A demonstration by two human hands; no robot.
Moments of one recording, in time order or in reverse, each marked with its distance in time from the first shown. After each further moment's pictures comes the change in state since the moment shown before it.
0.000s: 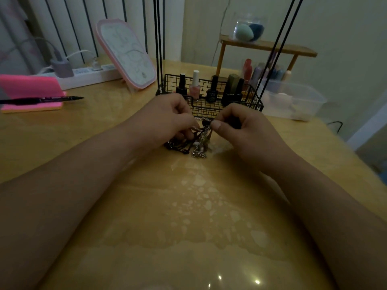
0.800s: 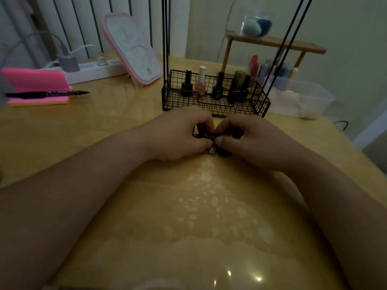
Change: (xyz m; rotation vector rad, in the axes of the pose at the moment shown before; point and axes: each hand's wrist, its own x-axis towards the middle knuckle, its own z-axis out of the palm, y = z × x) left_hand -0.001 -0.009 0.006 0.579 -0.209 0.298; right_hand 0.002 0.001 -0.008 -0.221 -0.268 0.033
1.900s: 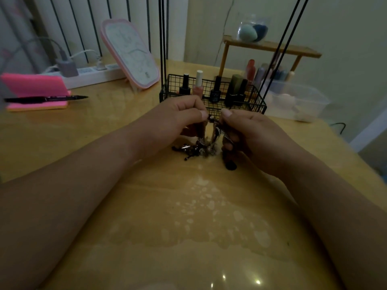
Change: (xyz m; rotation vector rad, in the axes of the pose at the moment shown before) left_hand -0.001 0.004 -0.008 -0.777 0.087 -0.148; right_hand -0.004 -0.009 -0.002 0.775 -0.009 0.128
